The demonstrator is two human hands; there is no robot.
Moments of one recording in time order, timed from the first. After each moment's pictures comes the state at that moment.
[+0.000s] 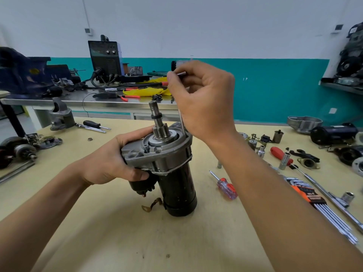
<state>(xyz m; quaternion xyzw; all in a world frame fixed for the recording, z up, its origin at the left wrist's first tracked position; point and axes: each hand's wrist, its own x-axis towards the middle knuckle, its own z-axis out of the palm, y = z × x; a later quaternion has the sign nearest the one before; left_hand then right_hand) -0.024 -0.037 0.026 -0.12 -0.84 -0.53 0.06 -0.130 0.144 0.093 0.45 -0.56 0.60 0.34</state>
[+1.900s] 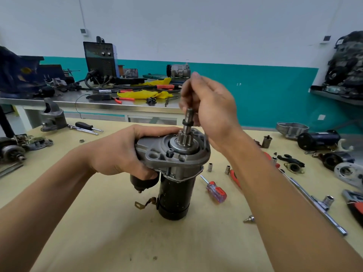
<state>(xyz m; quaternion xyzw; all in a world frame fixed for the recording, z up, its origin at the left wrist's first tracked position) -0.036 0.001 0.066 -0.16 -0.89 -0.42 0.00 -0.132 0.180 0.103 0.40 -0.58 0.71 -0.03</state>
